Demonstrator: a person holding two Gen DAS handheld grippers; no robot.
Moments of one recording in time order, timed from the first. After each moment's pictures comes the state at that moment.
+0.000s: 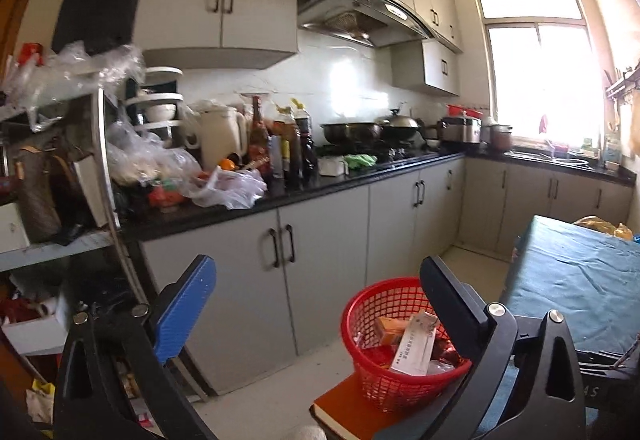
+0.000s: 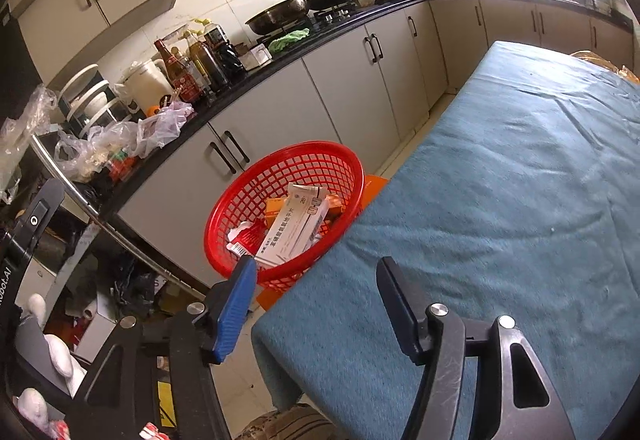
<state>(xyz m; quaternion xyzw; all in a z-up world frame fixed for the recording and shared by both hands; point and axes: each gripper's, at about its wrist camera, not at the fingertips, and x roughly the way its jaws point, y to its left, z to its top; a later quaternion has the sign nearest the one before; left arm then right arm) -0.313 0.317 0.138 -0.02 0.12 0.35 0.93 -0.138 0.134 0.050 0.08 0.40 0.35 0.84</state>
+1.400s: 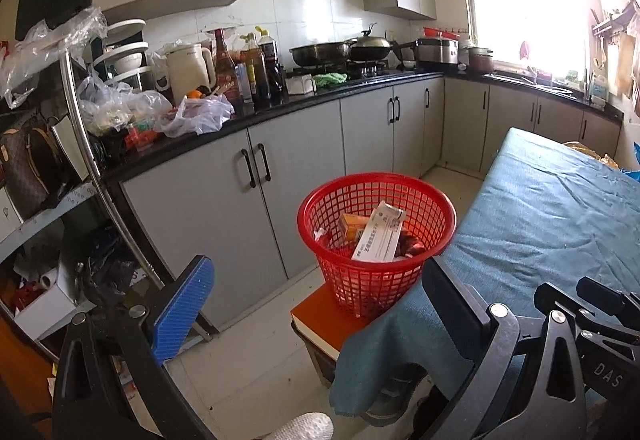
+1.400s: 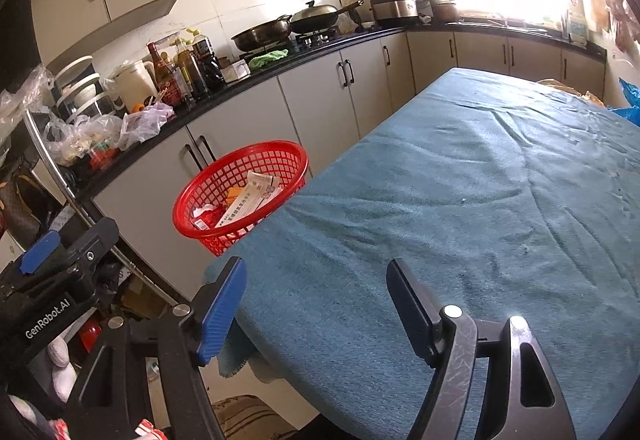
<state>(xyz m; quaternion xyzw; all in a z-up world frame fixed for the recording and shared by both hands) -0.302 0.268 0.086 -0.03 0.27 0.31 0.91 -0.182 0.083 0.040 0.03 0.35 0.31 0.88</state>
